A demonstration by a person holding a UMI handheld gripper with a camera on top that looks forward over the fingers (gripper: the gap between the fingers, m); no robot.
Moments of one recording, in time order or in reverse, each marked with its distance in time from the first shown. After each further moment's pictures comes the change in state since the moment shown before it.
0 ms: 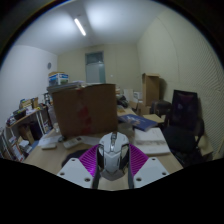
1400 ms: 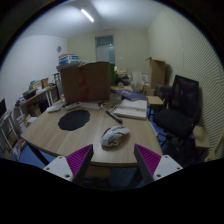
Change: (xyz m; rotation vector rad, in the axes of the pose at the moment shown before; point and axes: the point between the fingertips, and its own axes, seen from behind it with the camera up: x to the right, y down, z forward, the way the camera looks) arm 0.123 0.117 -0.147 -0.206 -0.116 -0.075
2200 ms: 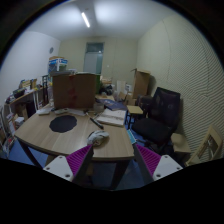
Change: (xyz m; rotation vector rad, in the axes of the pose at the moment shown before) arm 0.022 -0.010 -0.103 0.085 0.210 -0.054
